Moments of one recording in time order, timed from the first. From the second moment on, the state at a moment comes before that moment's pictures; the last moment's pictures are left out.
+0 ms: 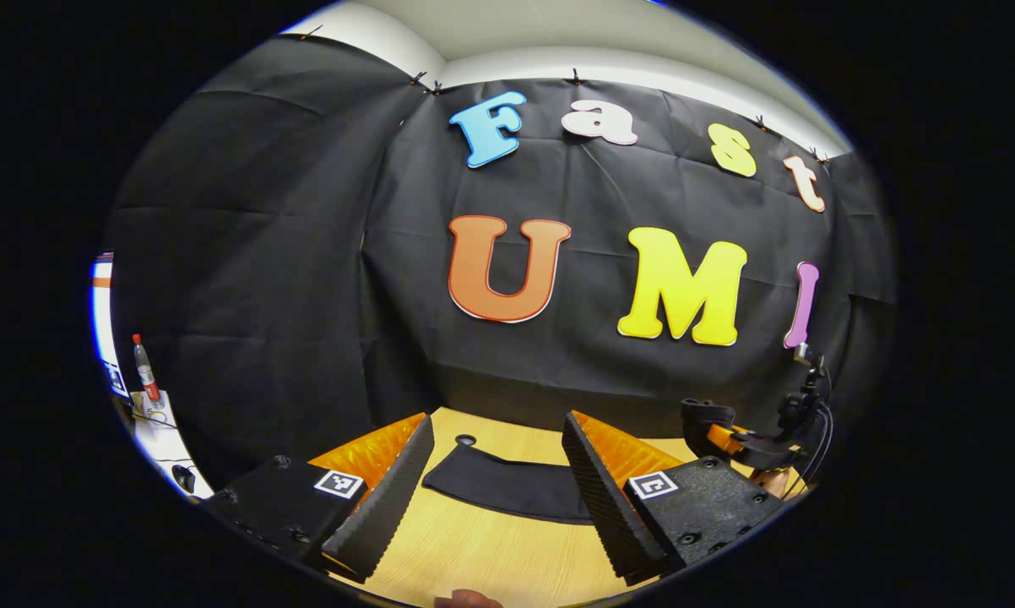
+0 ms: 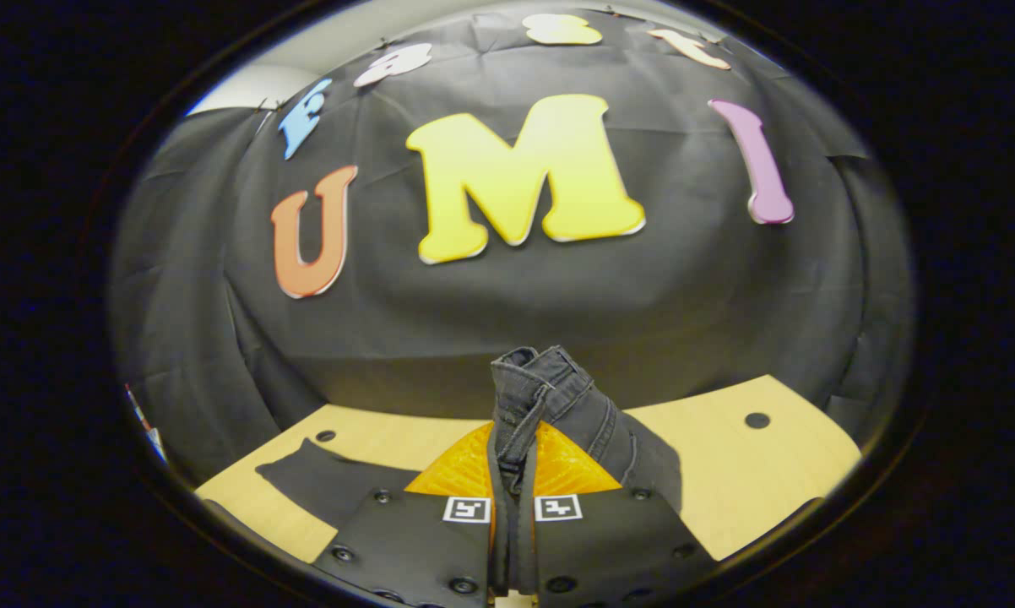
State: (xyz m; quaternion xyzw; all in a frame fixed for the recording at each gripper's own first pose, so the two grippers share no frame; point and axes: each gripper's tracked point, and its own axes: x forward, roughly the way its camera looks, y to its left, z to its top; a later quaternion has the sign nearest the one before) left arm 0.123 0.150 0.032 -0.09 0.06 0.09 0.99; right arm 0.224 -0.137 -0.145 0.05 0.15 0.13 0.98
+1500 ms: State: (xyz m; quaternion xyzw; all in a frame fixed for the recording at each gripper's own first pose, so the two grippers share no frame) left arm 0.182 0.181 -0.121 -0.29 0.22 0.10 0.93; right arm 0.203 -0.088 -0.142 -0.07 0.14 0.22 0.96
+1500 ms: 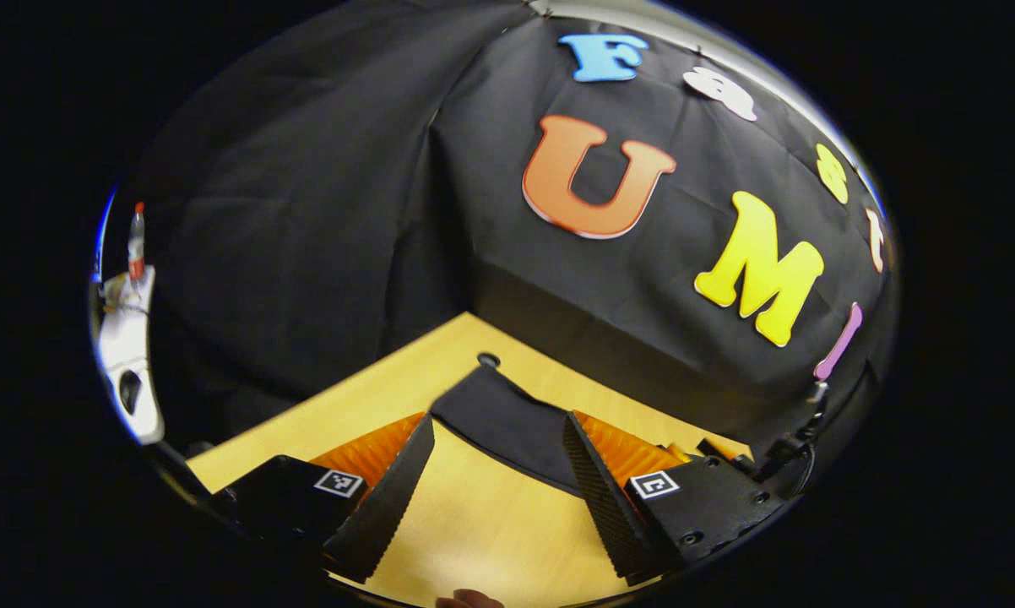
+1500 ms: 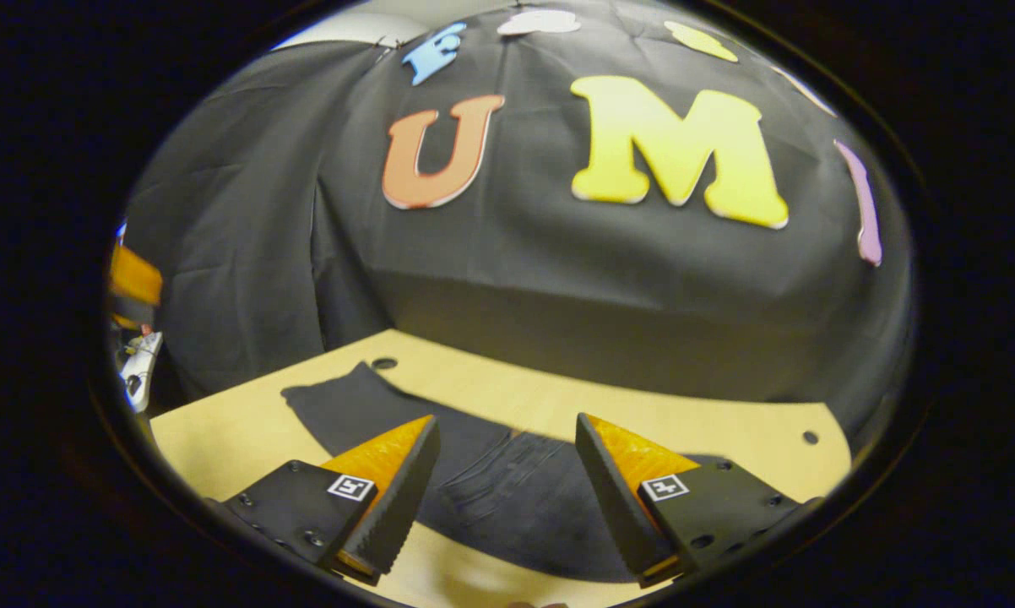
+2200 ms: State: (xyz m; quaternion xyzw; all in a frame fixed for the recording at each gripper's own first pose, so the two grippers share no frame) left arm 0.283 0.169 -0.279 -0.53 0.31 0.13 0.78; right arm 0.175 -0.316 0.114 -0.04 -0.07 0.03 1.00
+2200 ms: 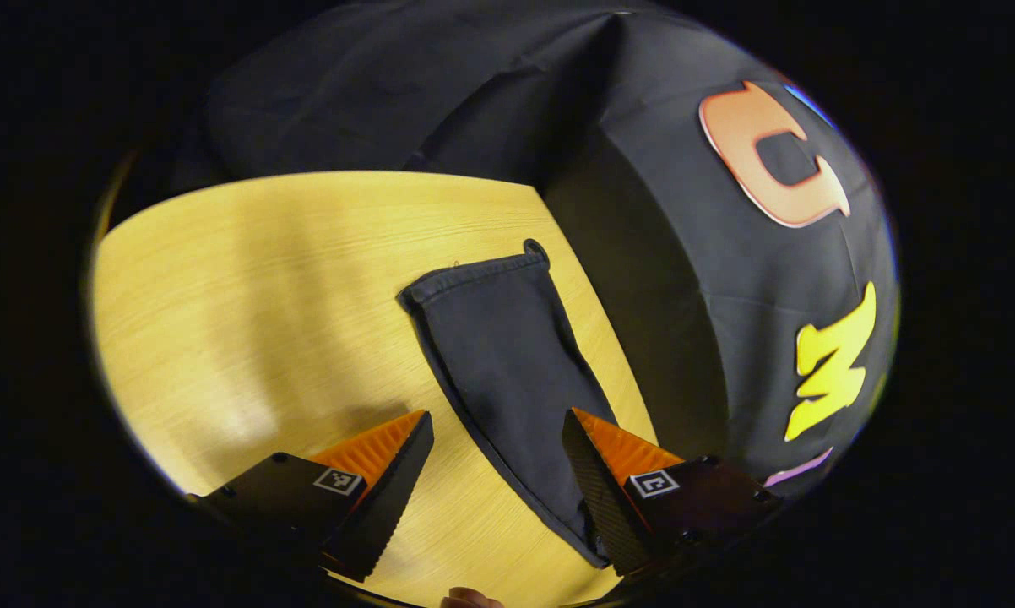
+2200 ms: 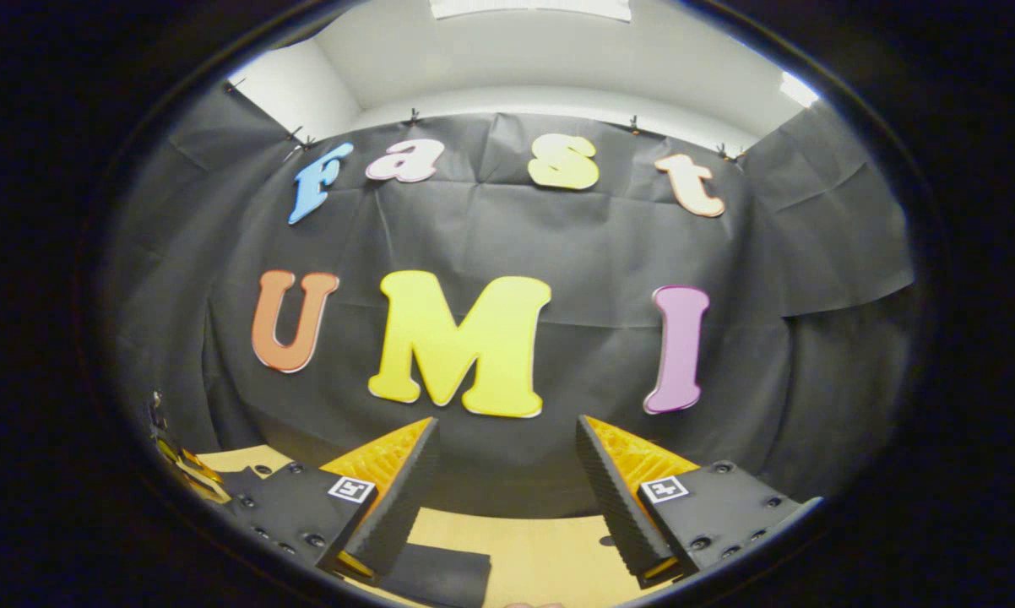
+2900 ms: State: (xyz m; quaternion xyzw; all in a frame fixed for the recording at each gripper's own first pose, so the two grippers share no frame) left arm 0.347 0.196 -0.309 -0.64 0.24 0.15 0.71; right arm 0.130 -0.414 0.144 -0.06 -0.07 -0.06 0.99
